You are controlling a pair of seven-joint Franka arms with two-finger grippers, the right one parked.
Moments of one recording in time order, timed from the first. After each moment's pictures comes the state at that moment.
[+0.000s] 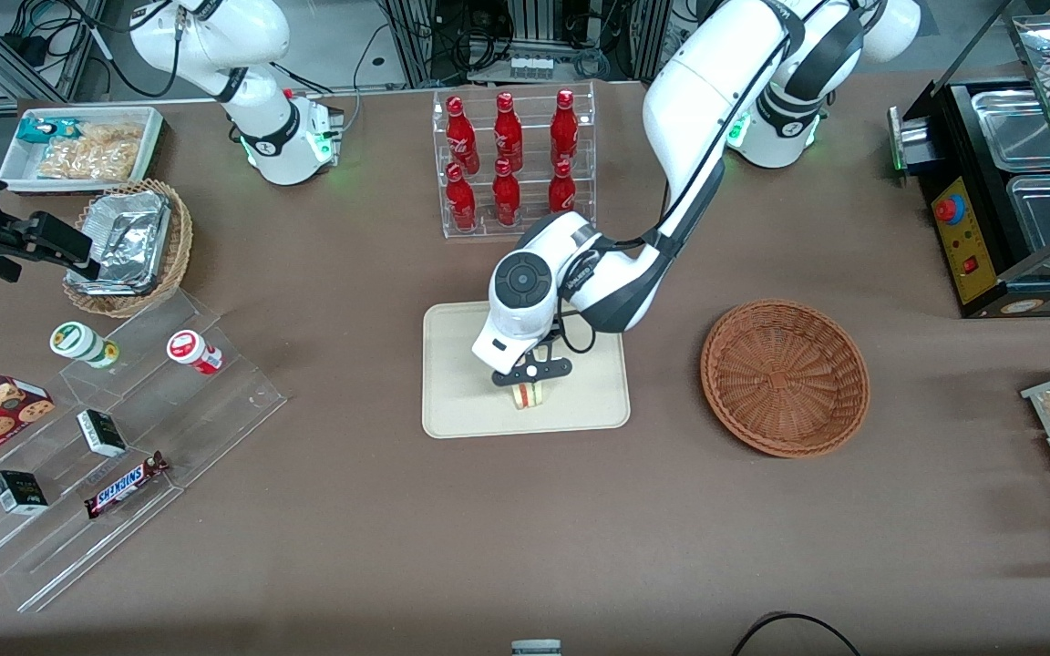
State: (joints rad) arm -0.68 0.81 -0.15 -1.32 -0.02 2.08 -0.95
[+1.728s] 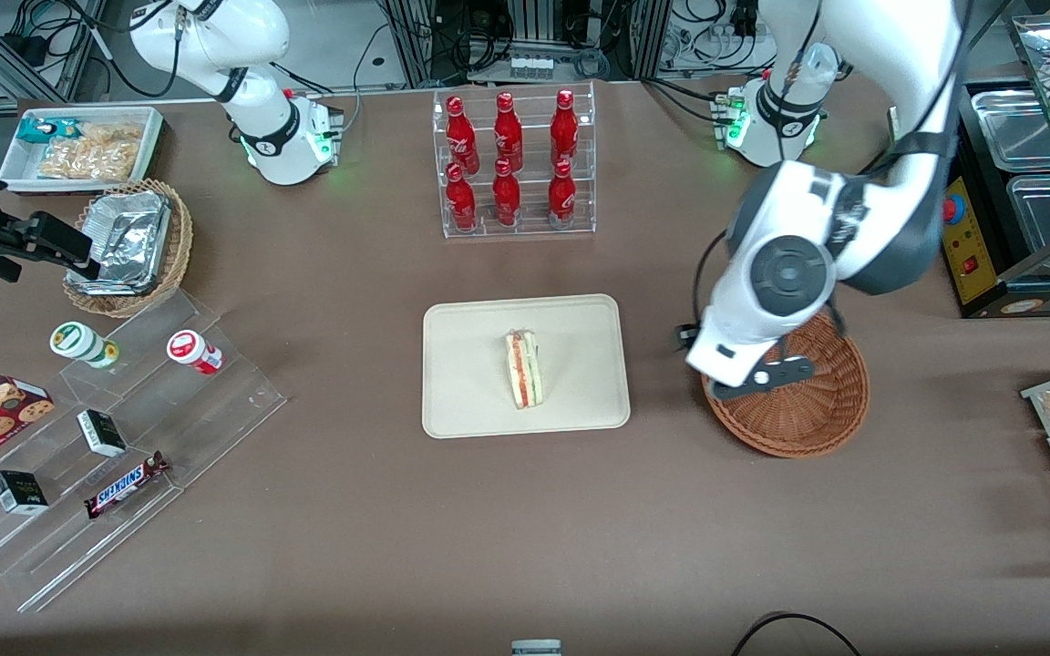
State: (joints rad) arm -0.42 0.32 0.04 -1.63 0.00 1.72 -0.59
